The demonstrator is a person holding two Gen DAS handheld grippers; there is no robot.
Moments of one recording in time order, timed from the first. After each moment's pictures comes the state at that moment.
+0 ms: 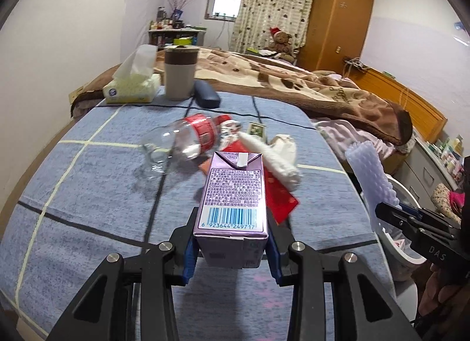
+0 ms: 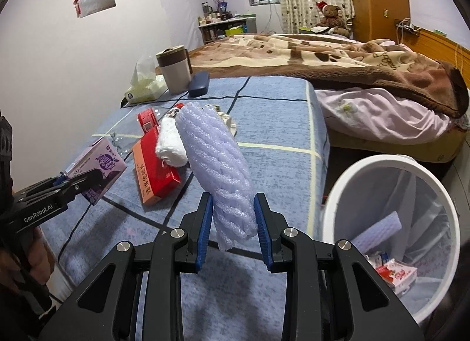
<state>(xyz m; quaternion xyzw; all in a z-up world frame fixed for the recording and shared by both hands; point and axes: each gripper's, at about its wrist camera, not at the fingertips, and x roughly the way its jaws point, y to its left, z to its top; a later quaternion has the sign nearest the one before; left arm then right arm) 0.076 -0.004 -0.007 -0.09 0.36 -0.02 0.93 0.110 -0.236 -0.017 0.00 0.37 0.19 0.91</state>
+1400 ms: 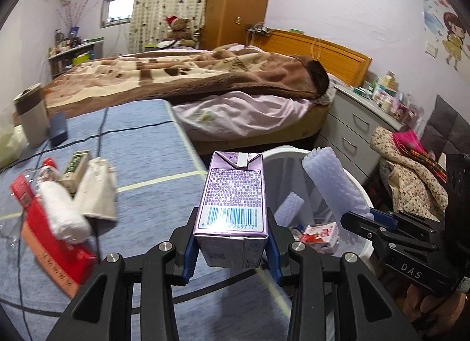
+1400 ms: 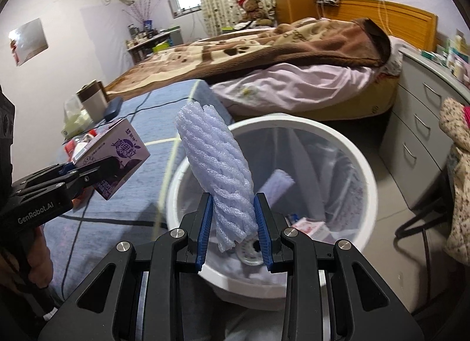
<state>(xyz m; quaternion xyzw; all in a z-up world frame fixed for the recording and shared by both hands) 0.131 -0.202 -0.002 0.01 0.37 -0.23 0.90 0.088 -0.363 -0.033 0.08 0.38 0.04 0.92</state>
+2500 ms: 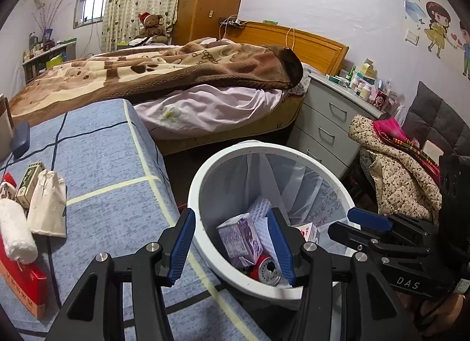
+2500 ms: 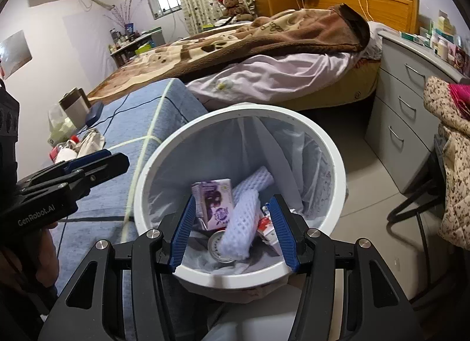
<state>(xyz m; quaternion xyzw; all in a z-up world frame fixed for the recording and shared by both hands) 0.143 -0.244 -0.015 0.01 0.38 -0.28 0.88 0.085 -0.380 -0.038 0.10 0.39 0.02 0.92</state>
